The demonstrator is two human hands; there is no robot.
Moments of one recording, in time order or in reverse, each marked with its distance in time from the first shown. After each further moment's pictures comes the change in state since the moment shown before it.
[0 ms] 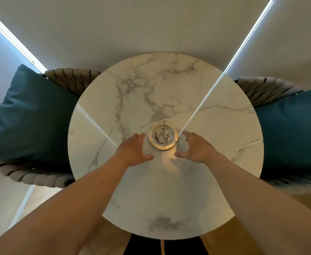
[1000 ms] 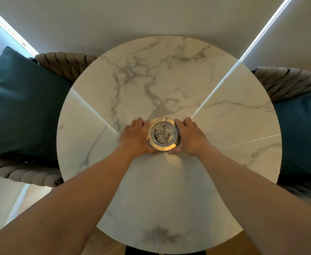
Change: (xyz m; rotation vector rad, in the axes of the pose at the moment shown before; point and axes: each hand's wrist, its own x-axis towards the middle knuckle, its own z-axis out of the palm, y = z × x) left_hand 0.057 0.004 0.015 0.094 0.237 0.086; right_hand 0.070 -0.006 0.018 -0.156 0.088 -0.175
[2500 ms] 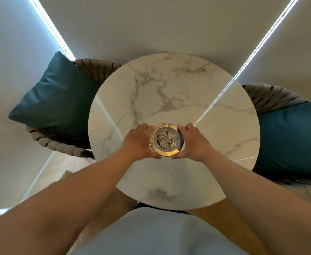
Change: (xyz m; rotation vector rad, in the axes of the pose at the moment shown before) left_hand -0.144 0.037 -0.064 -0.042 0.010 0.008; right_hand -0.137 -0.049 -0.039 0.006 0.037 -0.149
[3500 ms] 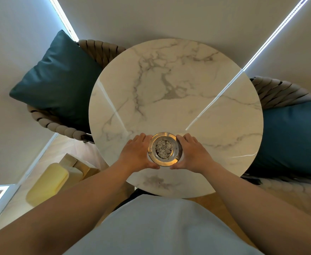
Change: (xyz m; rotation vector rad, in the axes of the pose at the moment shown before) left_hand -0.059 0.009 0.057 -0.130 -0.036 -0.084; right_hand -0.046 0.010 0.046 0.003 -0.091 -0.077
